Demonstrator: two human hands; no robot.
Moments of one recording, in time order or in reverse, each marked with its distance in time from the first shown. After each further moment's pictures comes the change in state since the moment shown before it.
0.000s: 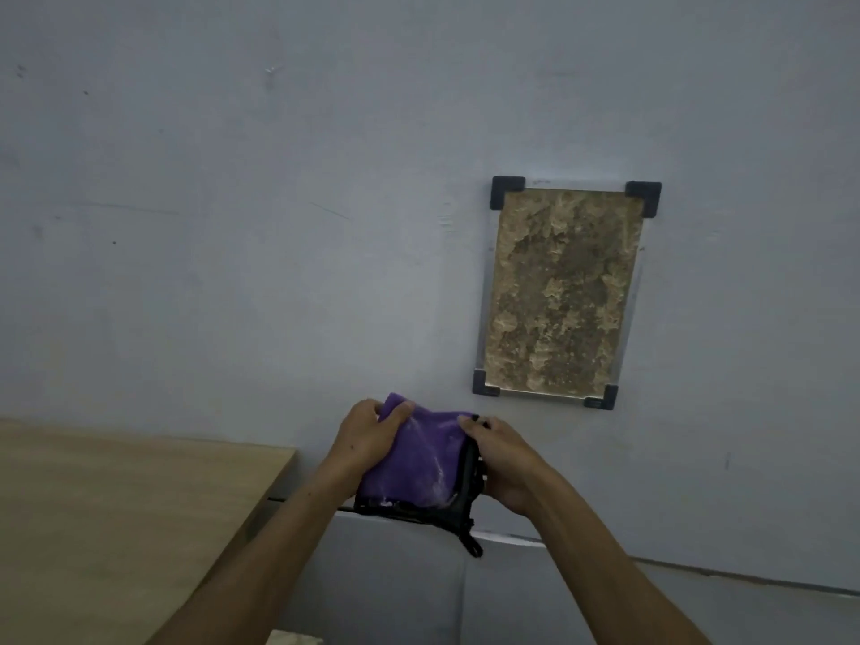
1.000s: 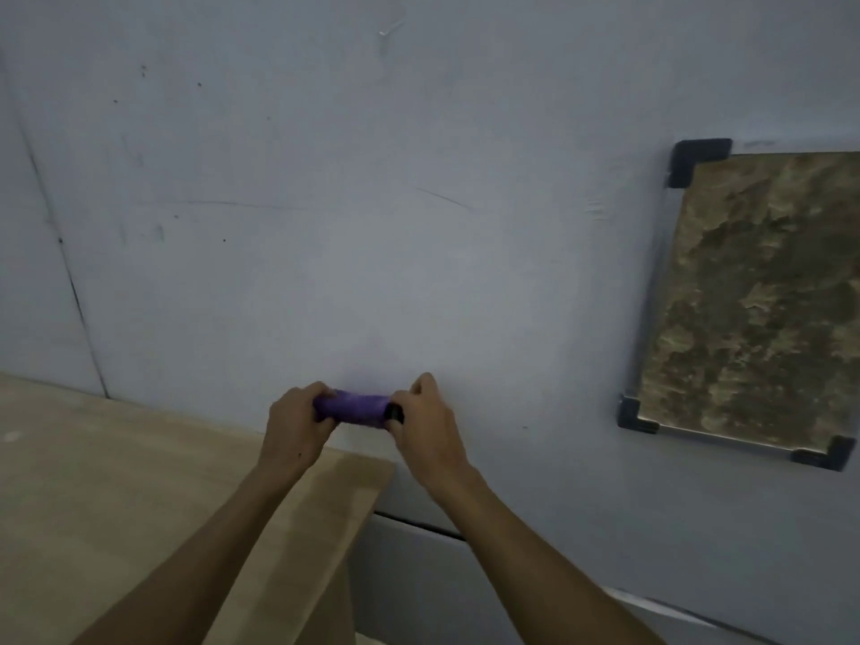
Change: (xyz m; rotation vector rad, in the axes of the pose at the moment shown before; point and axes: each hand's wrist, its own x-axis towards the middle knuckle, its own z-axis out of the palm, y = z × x) left_hand 0.075 -0.118 -0.195 0.638 0.436 0.234; right_hand 0.129 0.007 0.216 -0.967 0.058 -0.803
